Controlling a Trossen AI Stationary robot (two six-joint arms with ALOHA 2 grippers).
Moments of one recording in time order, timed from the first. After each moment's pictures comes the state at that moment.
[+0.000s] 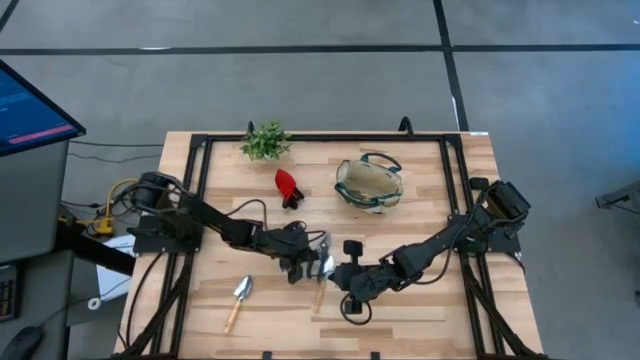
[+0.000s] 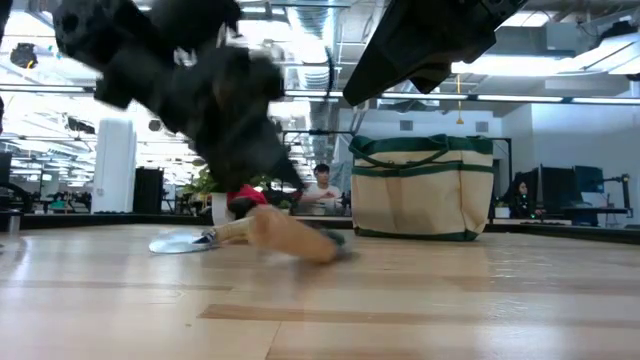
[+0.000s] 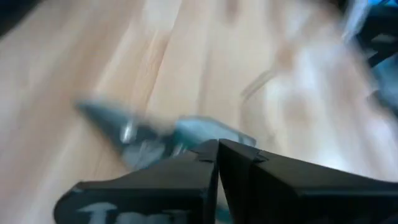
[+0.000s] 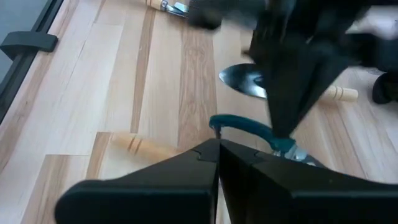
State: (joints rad) left arm -0.24 1.72 0.67 0.54 -0.14 -0.42; right arm 0.51 1.79 1.13 -0.13 0.45 0.29
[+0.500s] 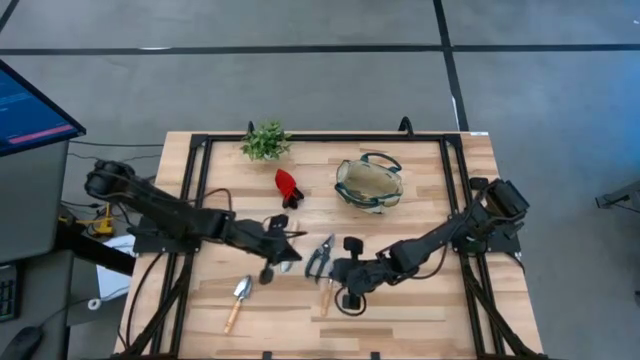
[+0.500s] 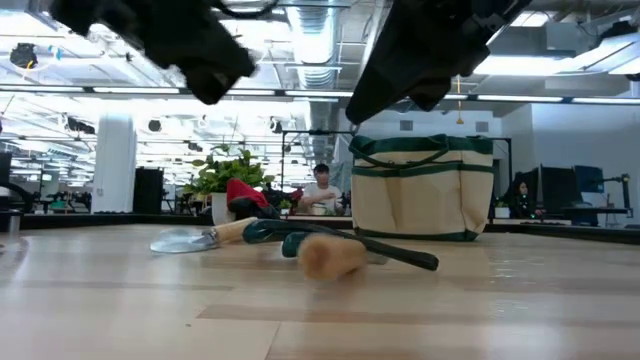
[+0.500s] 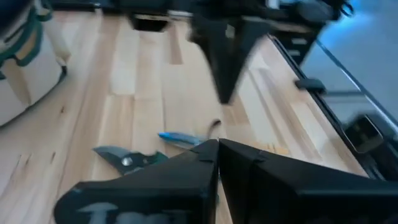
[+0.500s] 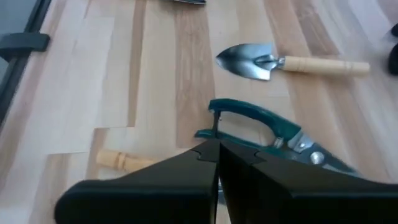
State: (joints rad) left arm -0.32 1.30 0.61 0.22 -0.09 -0.14; right arm 0.46 1.79 1.13 -0.16 0.37 0.36
